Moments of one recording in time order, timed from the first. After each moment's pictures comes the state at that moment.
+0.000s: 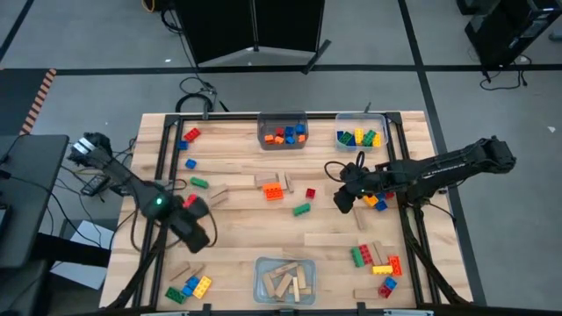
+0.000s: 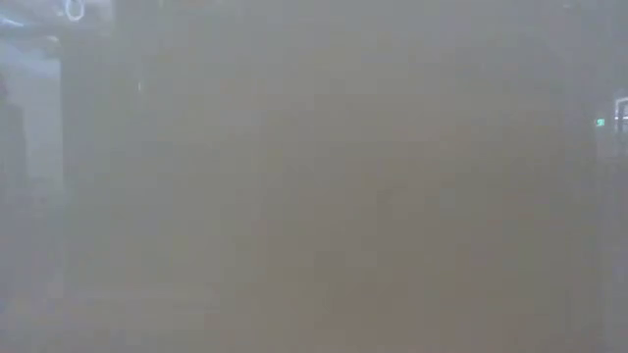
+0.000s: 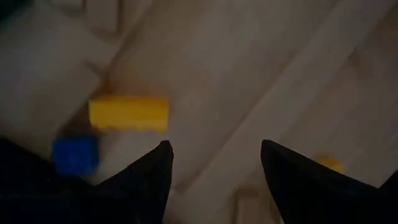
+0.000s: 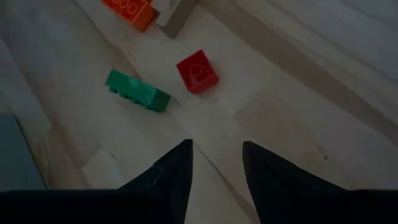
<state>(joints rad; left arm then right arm) -0.66 1.18 0.89 -1.11 -0.08 -1.32 0.11 1.10 0.67 -0.57 0.18 0.88</state>
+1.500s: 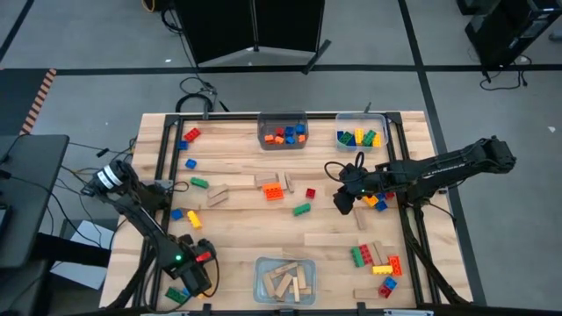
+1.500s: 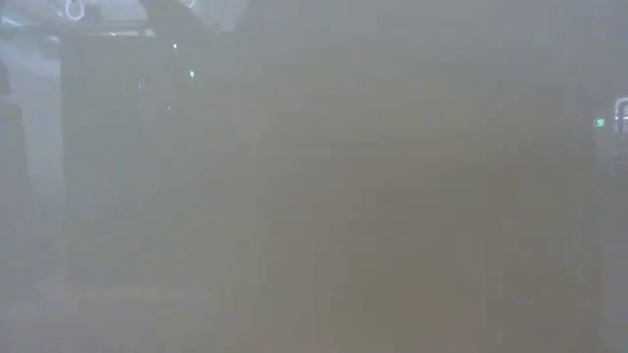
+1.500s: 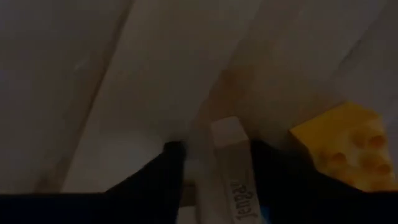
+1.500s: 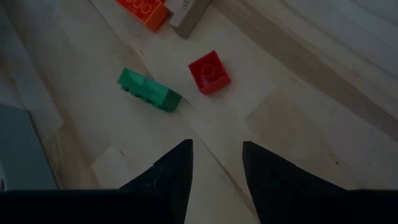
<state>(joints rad) -0.92 1.68 0.90 -0.72 0.05 -1.45 0.11 1.10 0.67 -0.54 0.16 0.86</state>
